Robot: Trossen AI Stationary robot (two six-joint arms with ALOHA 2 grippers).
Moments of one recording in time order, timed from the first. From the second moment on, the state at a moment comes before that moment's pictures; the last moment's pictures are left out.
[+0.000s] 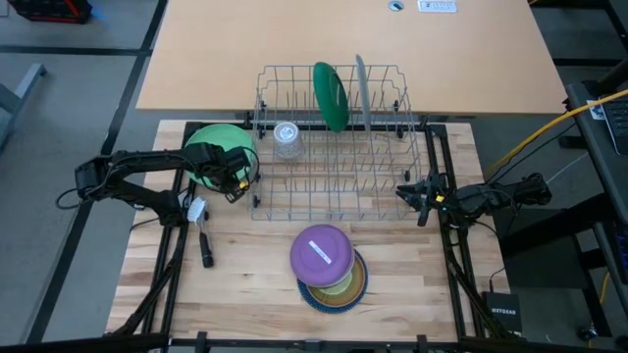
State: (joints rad) left arm 0.45 1.26 0.74 -0.96 -0.26 -0.26; right arm 0.30 0.00 0.19 -0.39 0.58 0.42
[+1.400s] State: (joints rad) left arm 0.46 1.36 0.74 -0.95 -0.22 -0.25; right arm 0.30 0.00 0.19 -0.39 0.58 0.42
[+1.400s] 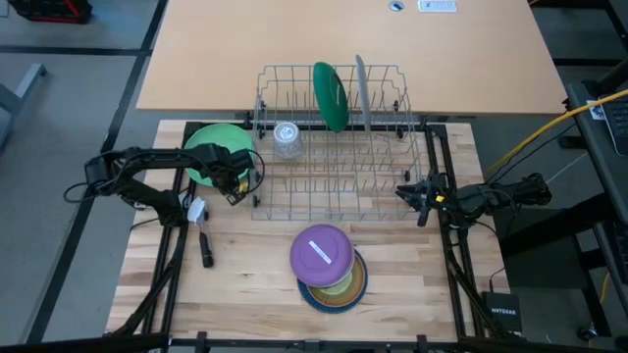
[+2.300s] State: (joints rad) left arm 0.46 1.34 0.82 -1.11 -0.04 -0.15; right arm 0.30 0.00 0.19 -0.39 0.58 0.42
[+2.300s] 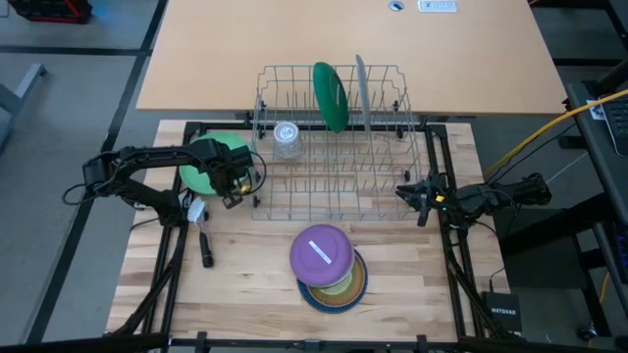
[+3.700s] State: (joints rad) left arm 0.44 1.07 0.92 -1.18 0.16 -0.28; right arm 0.30 0.00 0.19 -0.39 0.58 0.42
